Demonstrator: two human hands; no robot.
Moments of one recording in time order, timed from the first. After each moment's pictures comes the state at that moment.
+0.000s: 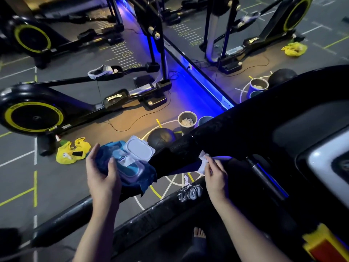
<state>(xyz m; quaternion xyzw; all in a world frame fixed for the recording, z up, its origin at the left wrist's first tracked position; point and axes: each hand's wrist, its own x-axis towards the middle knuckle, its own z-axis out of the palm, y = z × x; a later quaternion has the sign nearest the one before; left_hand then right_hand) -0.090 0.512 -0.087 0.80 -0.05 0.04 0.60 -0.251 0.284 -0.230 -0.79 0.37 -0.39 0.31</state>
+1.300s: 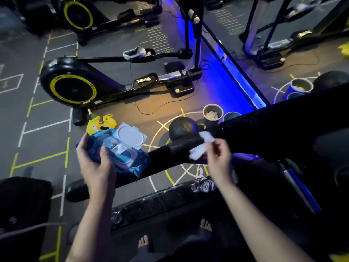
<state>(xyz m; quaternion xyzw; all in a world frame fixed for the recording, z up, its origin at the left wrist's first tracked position) -0.083 0.589 -0.084 0.81 0.01 0.17 0.57 -0.199 0.325 -0.163 -0.67 0.31 -0.31 0.61</state>
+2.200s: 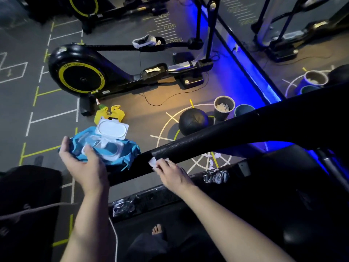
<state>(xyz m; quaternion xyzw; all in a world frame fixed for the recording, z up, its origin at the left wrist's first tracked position) -0.033 0.722 -0.110 0.76 0.08 0.23 0.60 -0.138 0.536 -0.216 -0.92 0.02 -0.11 0.39</state>
